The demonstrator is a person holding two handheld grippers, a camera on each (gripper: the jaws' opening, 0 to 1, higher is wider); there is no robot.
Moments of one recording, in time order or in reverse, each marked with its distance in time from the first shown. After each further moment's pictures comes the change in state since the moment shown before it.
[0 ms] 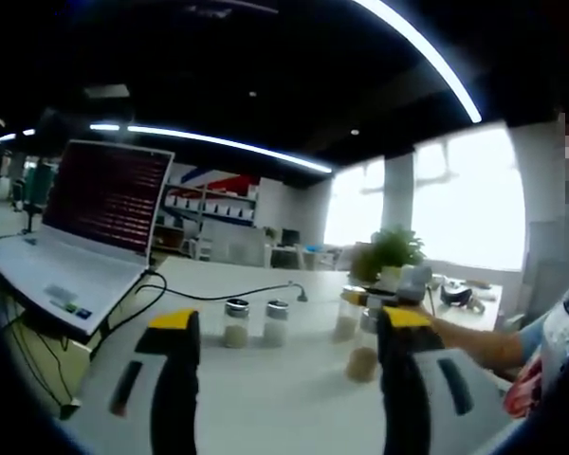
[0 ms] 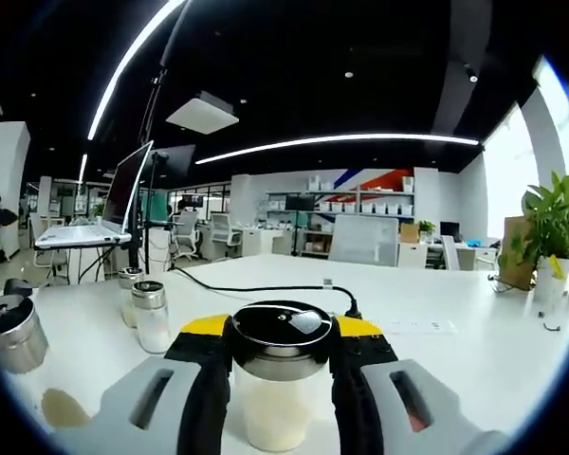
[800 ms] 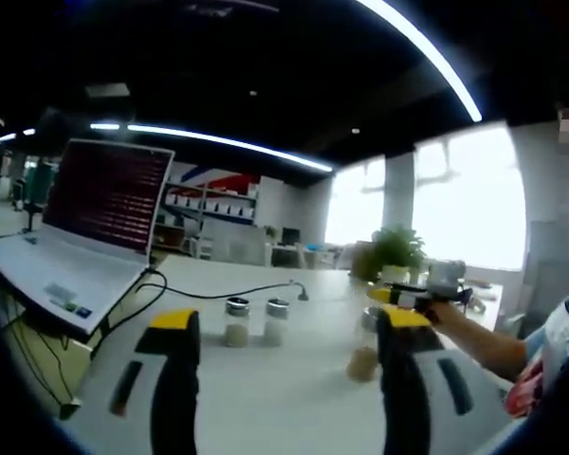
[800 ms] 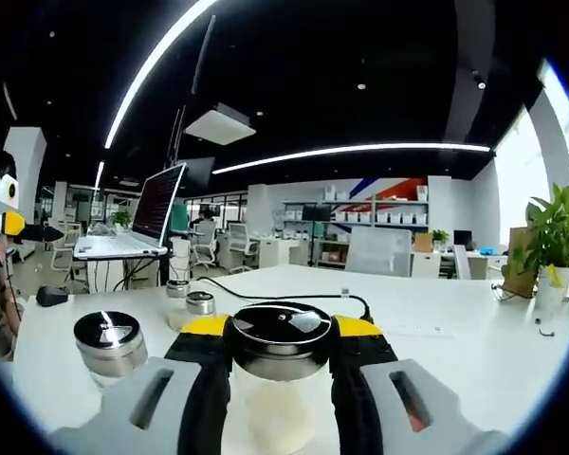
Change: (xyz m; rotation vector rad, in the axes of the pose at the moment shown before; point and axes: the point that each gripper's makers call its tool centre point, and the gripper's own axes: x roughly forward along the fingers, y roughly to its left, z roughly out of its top) left arm 0.000 0.002 -0.001 0.000 0.004 0.003; right arm -0.070 0.035 0.029 -0.009 -0.059 0.094
